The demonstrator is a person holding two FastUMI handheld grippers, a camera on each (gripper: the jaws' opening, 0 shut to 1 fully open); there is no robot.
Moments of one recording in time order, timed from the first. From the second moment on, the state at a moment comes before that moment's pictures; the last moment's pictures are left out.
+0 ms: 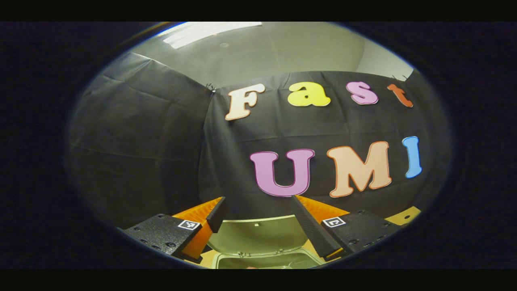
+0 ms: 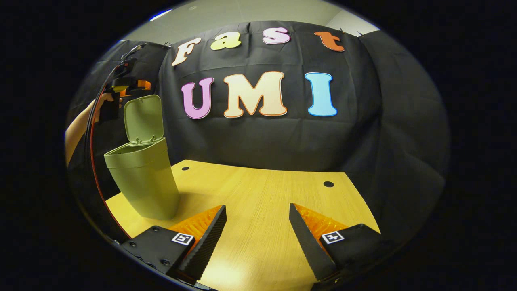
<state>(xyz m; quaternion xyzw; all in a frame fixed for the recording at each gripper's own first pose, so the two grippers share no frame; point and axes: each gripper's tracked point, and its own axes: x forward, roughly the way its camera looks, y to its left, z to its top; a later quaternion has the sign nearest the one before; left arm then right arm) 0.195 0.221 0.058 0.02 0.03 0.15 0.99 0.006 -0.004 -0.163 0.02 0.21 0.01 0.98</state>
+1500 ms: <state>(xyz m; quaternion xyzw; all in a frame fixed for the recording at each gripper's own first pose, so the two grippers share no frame) 0.048 0.138 -0.095 -0.04 0.17 0.08 0.98 0.014 0.054 -0.183 0.00 0.24 0.10 0.97</state>
